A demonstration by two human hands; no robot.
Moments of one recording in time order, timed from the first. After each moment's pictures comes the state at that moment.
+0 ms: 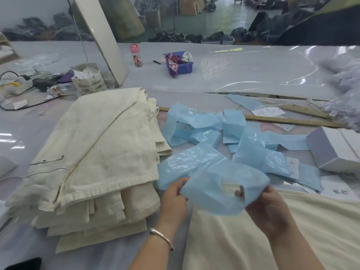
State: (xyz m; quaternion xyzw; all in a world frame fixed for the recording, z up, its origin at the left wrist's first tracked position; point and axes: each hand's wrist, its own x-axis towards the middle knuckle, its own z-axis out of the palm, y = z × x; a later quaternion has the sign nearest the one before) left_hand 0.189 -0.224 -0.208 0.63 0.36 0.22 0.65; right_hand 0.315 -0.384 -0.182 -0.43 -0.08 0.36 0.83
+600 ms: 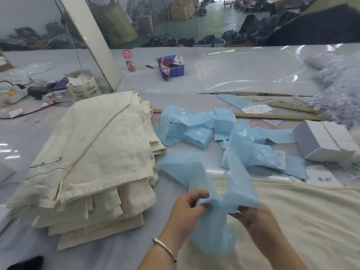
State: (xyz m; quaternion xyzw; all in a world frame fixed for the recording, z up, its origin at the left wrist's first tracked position) left_hand 0.175 -0.270 -0.205 0.62 0.27 0.09 0.72; right_hand 0.285 -0.425 -0.226 -0.55 -0.08 0.36 0.75
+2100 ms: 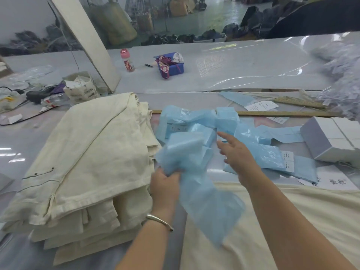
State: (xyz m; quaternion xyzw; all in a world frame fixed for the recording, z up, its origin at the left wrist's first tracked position) left_hand 0.221 -0.213 -0.172 0.60 0.43 0.32 0.59; right_hand 0.370 -0.315 -0.149 -0.74 -0.14 0.26 0.60
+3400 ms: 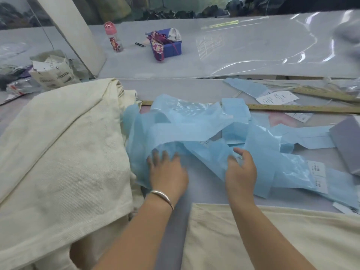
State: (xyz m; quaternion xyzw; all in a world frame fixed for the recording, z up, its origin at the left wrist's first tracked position) left_hand 0.323 -0.137 -0.239 0.93 0.36 -0.04 0.01; right_hand 0.405 -0.258 -0.242 -0.76 0.03 0.03 0.65
